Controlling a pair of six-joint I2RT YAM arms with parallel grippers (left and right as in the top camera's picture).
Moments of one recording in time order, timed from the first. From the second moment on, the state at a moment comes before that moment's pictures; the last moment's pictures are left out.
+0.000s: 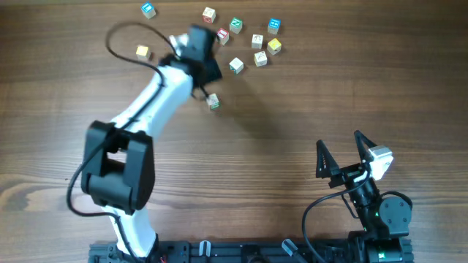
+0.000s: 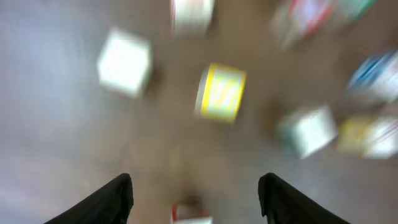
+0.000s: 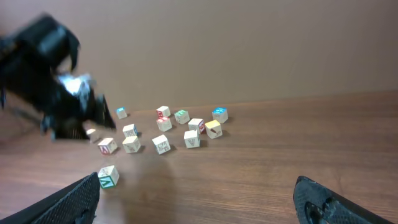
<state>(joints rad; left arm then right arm) -0.33 1.97 1.51 -0.60 -0.16 -0.69 0.05 0.01 0.01 0.02 -0.26 0.22</state>
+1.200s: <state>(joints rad) -0.17 2.20 1.58 -0.44 -0.15 -0.34 0.05 0.01 0.01 0.02 -0.26 0.22</state>
